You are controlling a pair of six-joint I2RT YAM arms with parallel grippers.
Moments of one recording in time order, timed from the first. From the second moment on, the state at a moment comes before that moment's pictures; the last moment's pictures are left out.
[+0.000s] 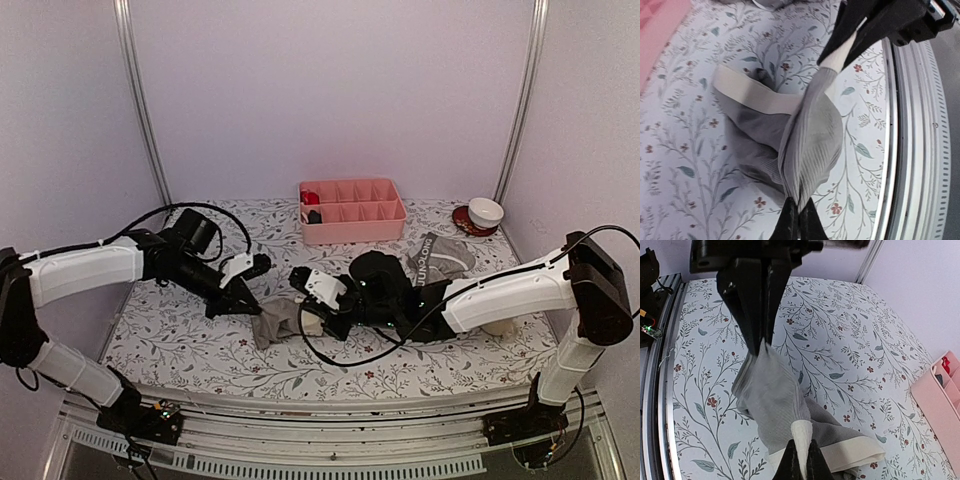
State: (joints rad) left arm -0.54 1.42 0.92 -0.58 0.66 0.61; right arm 1.13 1.72 1.00 0.29 0.05 -0.25
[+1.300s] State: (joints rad) left arm -0.64 1.30 0.90 -0.37 0.02 0.97; right arm 0.96 1.88 1.35 0.05 0.07 -0.37
